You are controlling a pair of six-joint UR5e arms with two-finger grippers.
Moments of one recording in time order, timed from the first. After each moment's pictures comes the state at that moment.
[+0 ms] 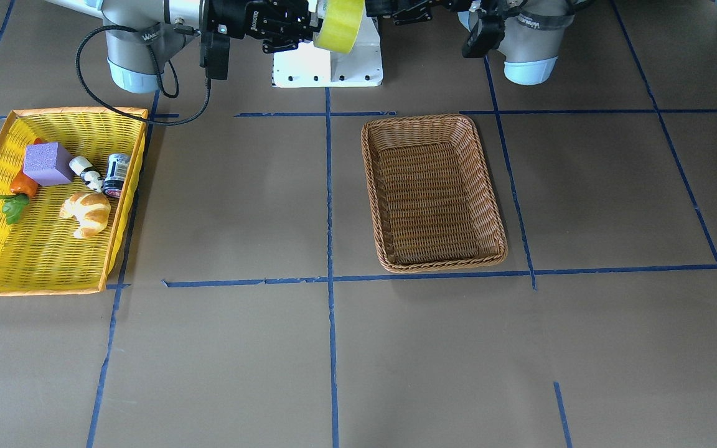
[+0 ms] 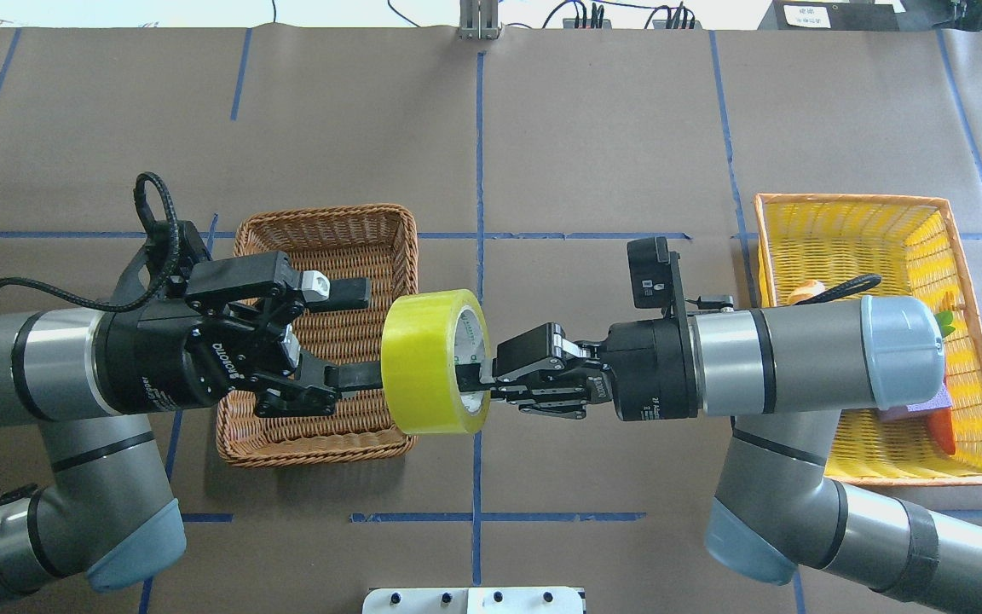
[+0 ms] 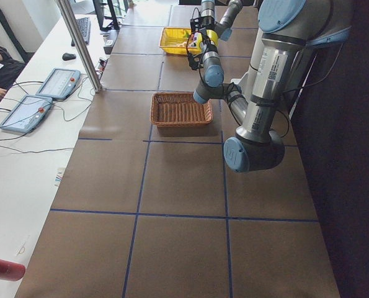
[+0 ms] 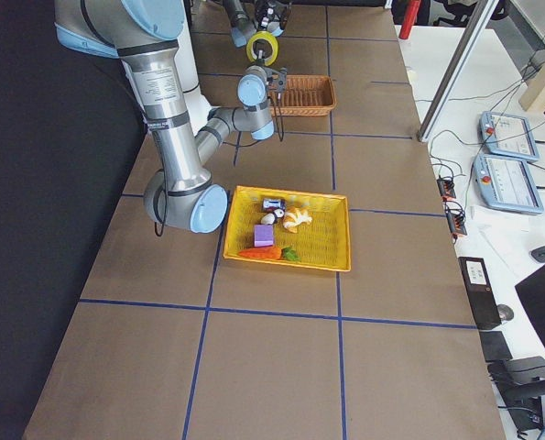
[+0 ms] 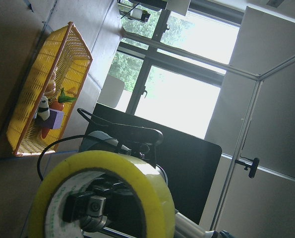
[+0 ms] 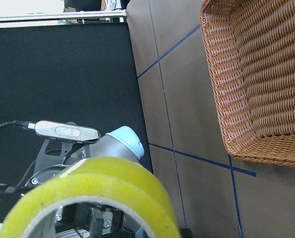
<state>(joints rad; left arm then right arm) -0.47 -1.91 -1.87 -3.32 -1.79 -2.24 0.44 -1.18 1.83 -0.13 1.95 1.95</state>
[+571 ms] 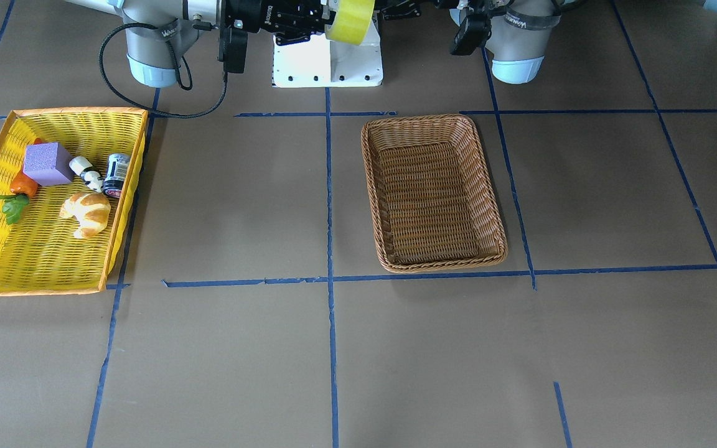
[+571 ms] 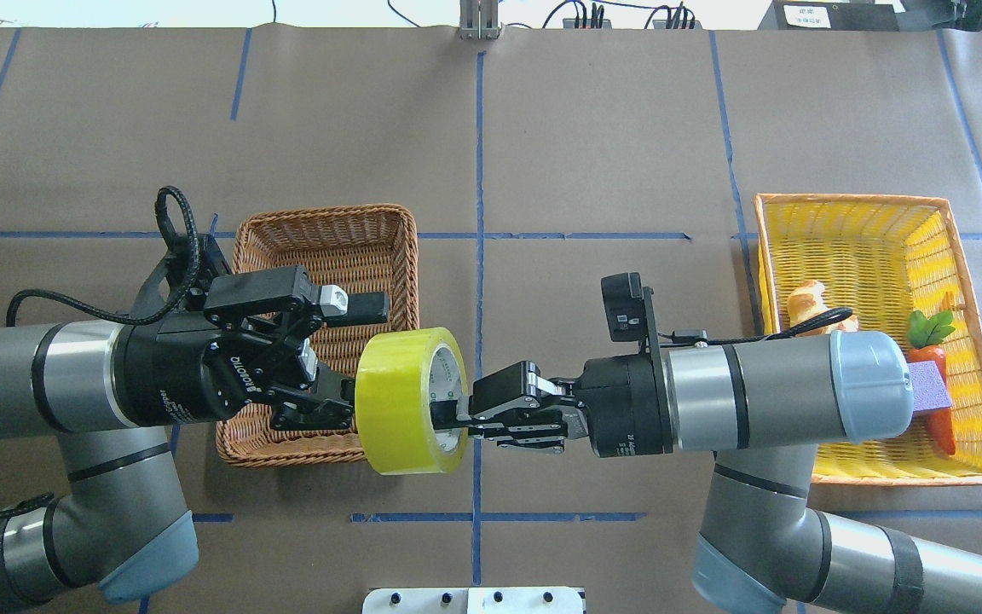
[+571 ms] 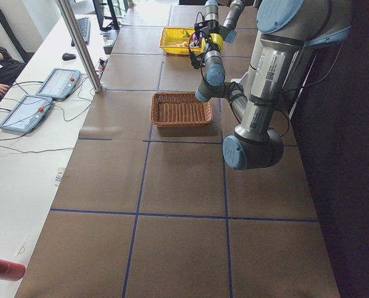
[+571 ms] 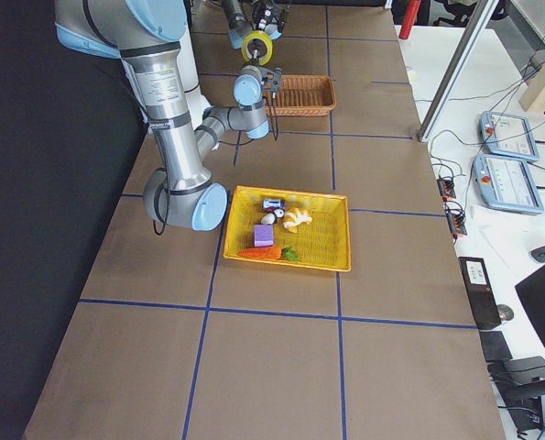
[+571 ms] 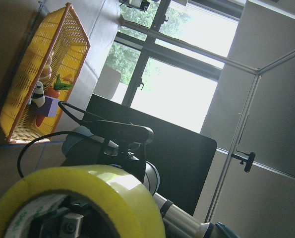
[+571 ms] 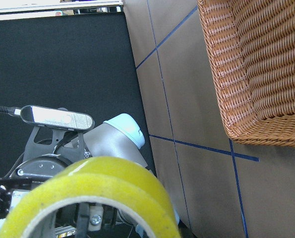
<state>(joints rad) -0.45 -1.93 -1.87 -3.32 -1.79 -2.24 0.38 -1.17 1.83 -0.13 1.91 1.95</state>
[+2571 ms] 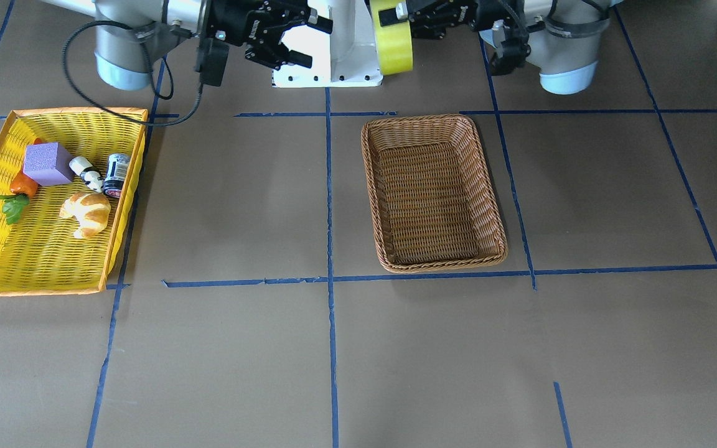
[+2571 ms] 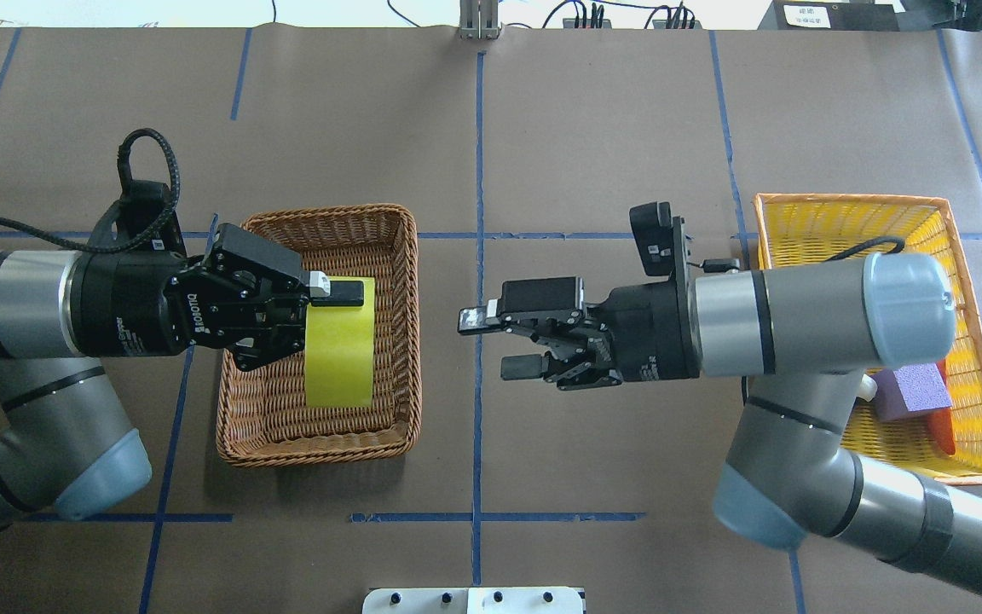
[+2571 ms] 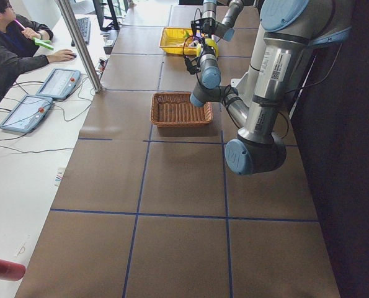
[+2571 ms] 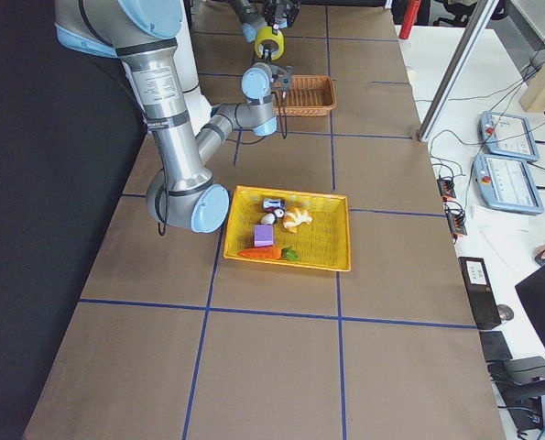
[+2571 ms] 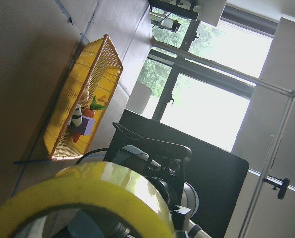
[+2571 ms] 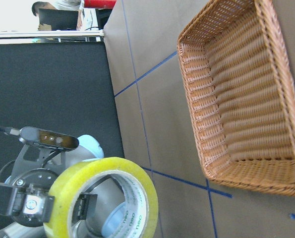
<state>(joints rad) -0.65 -1.88 -1.87 -3.14 -2.03 -2.31 0.56 -1.18 1.87 -0.33 2.04 1.92</state>
